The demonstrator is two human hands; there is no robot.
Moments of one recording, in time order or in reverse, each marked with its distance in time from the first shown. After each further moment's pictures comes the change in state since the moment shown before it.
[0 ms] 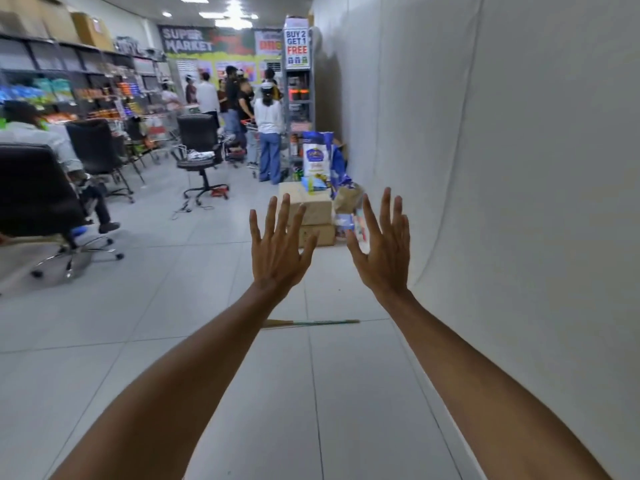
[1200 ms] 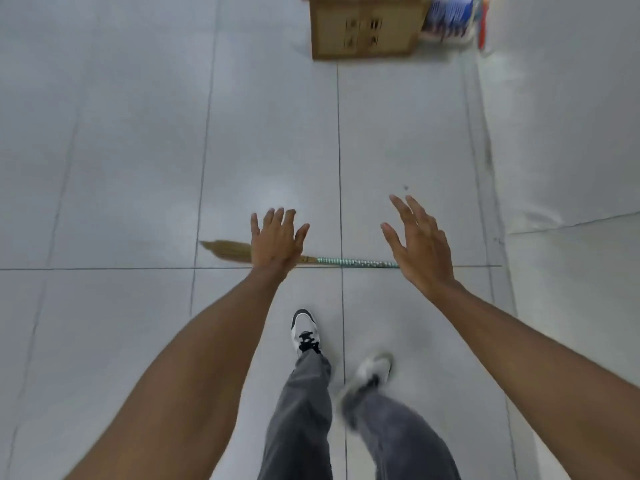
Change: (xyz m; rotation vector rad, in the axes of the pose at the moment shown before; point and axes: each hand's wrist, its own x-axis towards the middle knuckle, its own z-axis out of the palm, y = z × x) left_hand 0.196 -0.323 1.004 -0.115 -1.048 -0.384; right_hand 0.198 0.365 0.975 -0.012 -0.952 0.334
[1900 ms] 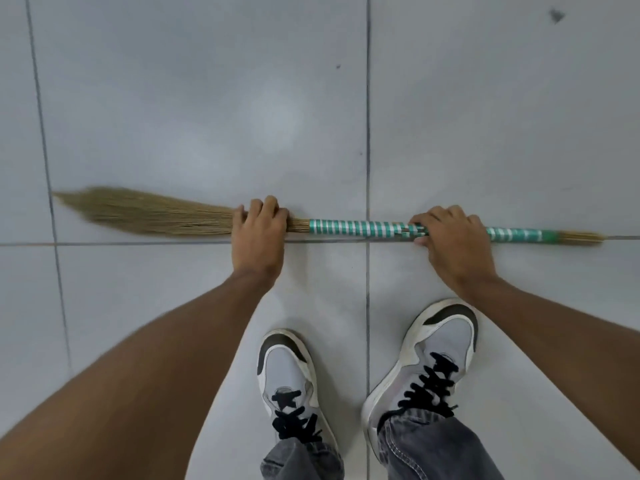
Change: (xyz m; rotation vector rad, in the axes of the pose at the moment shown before) left_hand 0.184 -0.096 0.457 0.313 -0.087 0.060; right_hand 0.132 0.252 0.471 -0.284 -0.253 -0.140
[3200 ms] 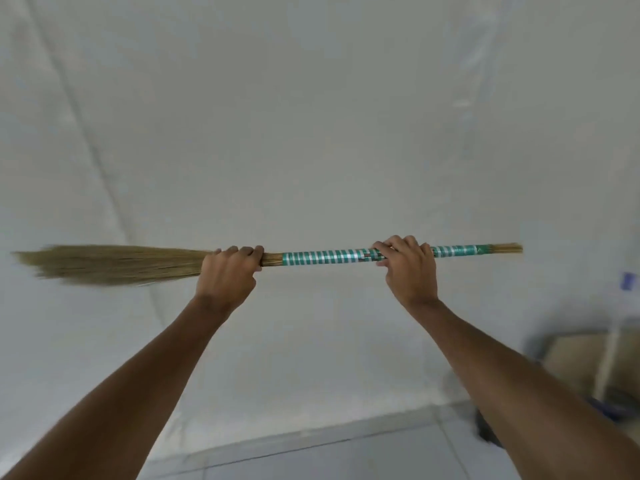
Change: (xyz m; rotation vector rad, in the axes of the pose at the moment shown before) left_hand -0.758 0.317 -0.967 -0.112 1.149 1.872; right_hand -1.038 -0.249 -0.775 -0.643 1.060 1.656
